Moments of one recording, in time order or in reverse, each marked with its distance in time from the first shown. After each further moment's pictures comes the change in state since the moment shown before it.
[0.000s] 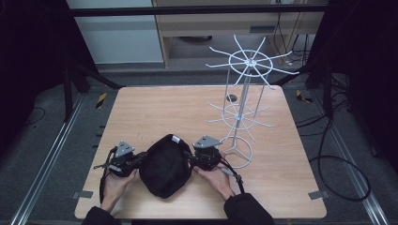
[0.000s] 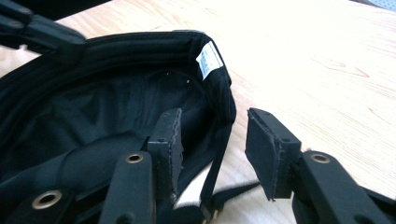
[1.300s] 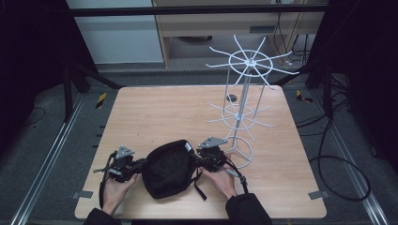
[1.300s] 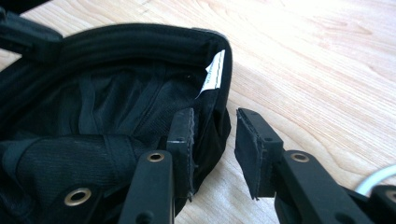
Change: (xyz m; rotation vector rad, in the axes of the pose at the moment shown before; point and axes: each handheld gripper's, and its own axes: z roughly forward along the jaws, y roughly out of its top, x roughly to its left) left arm -0.006 -0.007 -0.006 0.085 0.013 -0.103; right arm -0.010 -0.009 -0.009 0.094 0.021 0.063
